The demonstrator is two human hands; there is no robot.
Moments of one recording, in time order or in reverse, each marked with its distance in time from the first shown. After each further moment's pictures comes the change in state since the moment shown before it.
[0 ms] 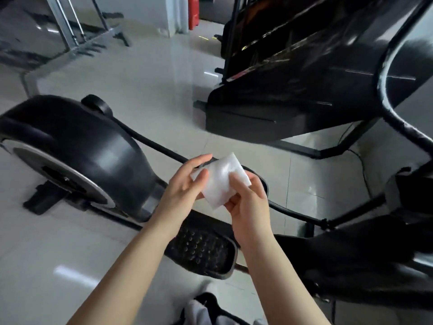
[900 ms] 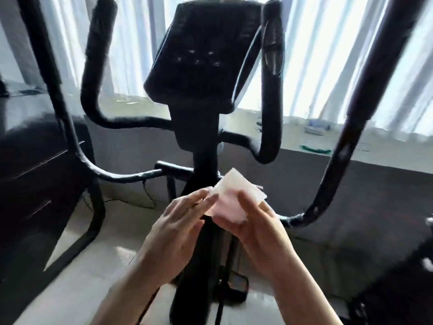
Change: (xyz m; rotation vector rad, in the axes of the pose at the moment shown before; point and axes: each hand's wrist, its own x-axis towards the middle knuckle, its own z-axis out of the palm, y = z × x) left_hand 0.191 0.096 0.188 0.109 -1.351 1.332; right_hand -0.043 -0.146 0.018 0.298 0.909 -1.054
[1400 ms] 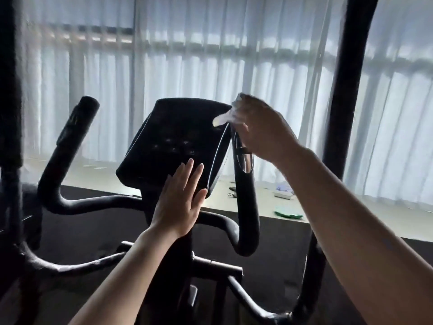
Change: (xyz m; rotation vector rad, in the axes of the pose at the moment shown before) left_hand 0.228 -0.058 0.011 0.210 0.206 0.039; right_hand 0.156 -0.248 0.092 -2.051 0.133 -1.418
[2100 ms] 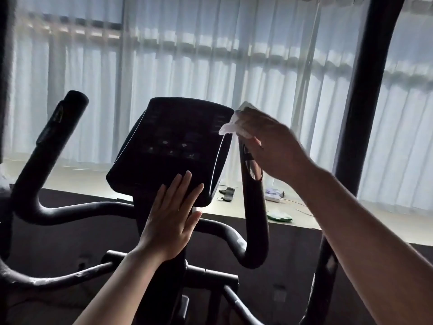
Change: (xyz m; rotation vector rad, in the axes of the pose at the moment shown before) left_hand -0.008 -0.034 0.019 0.130 0.025 0.154; right_hand -0.014 -0.015 -0.005 0.175 0.002 -0.031
